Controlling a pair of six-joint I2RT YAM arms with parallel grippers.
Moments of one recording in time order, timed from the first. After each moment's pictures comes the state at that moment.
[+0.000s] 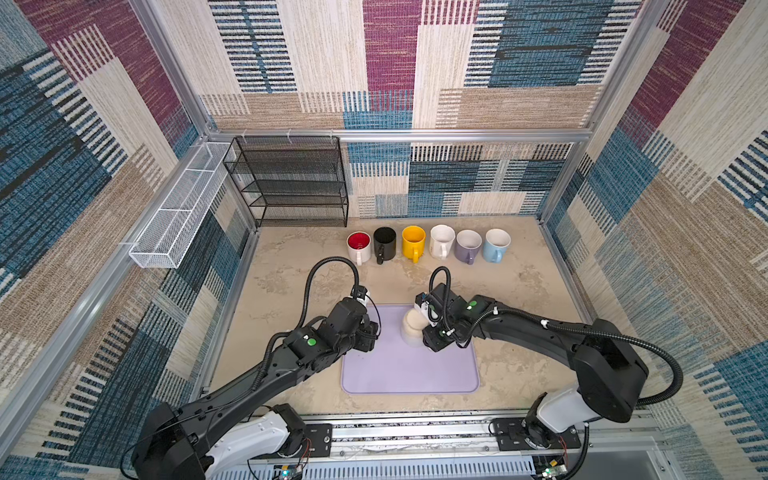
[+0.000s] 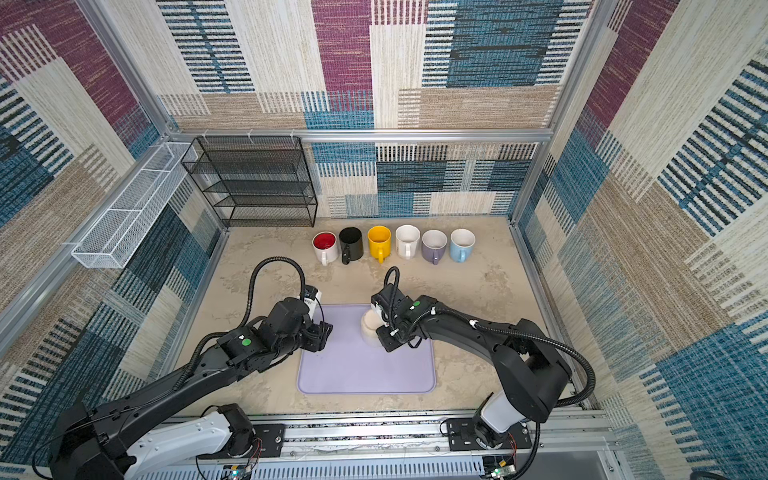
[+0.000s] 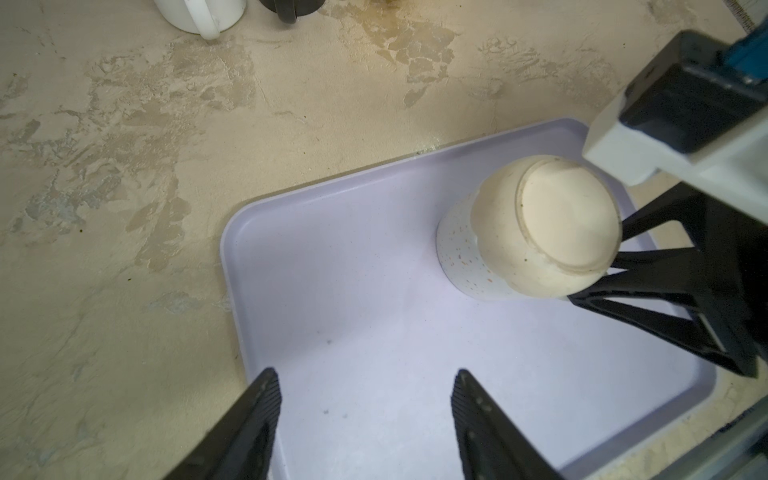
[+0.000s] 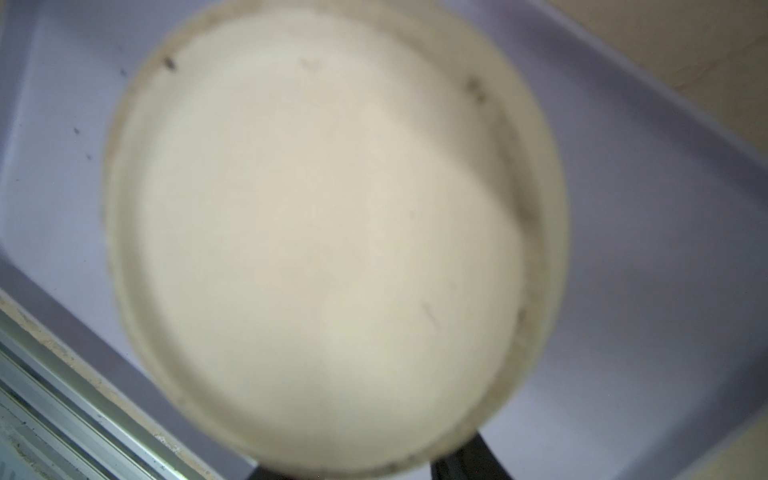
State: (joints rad) left arm -0.76 1.04 0.73 -0.50 -0.18 -0.38; right arm 0.78 1.54 0.97 -0.65 -0.09 0.23
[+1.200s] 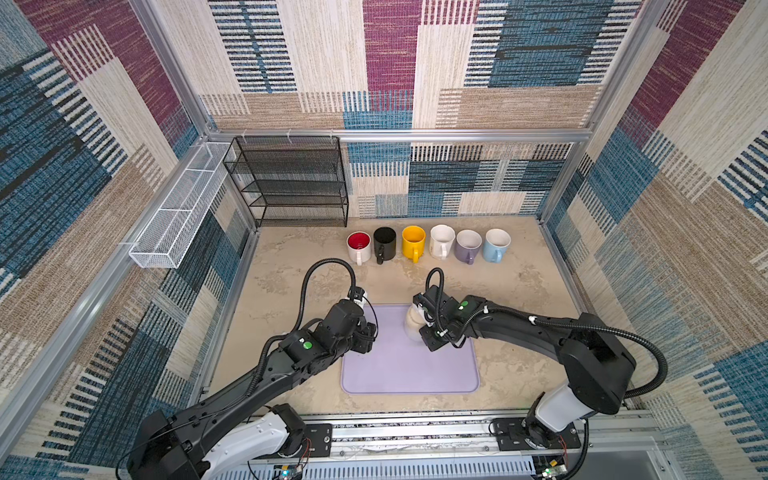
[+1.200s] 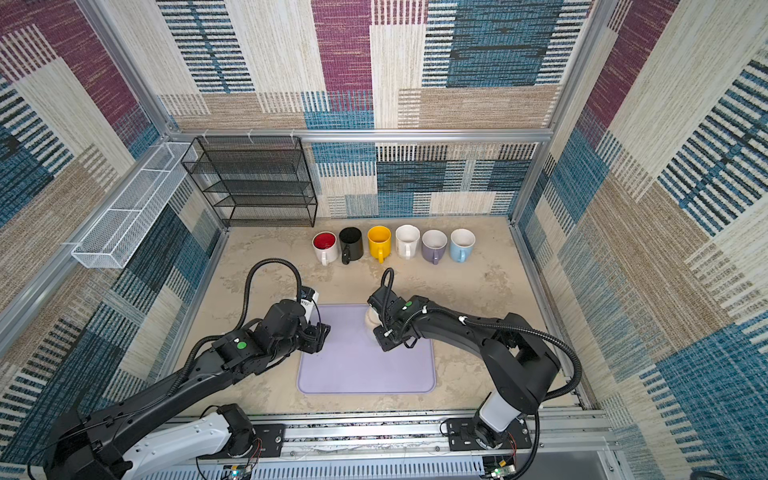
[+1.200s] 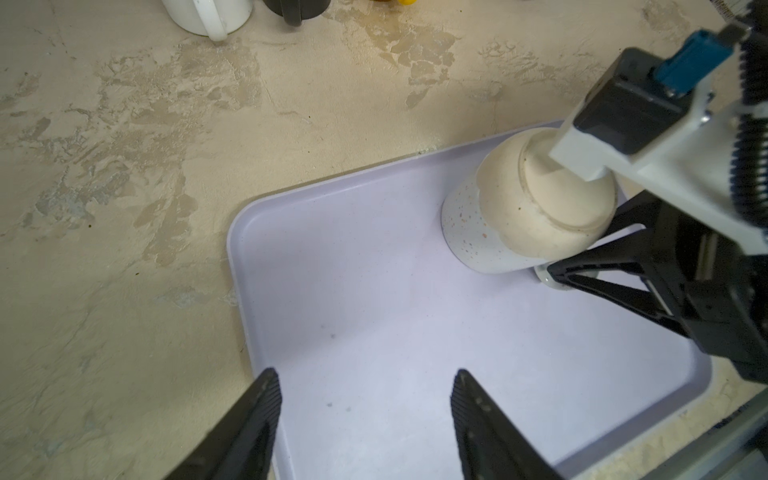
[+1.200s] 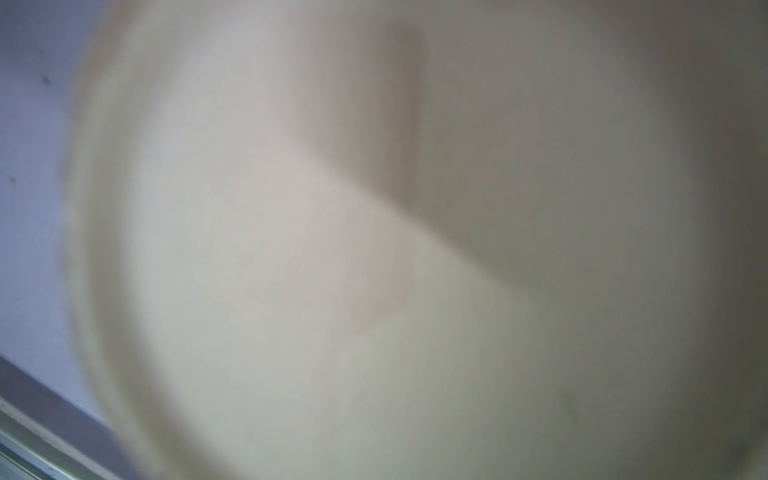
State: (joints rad) left arm -0.76 1.01 0.72 -0.51 -0.18 -0.38; right arm 0.80 1.60 1.00 -0.65 0.00 0.27
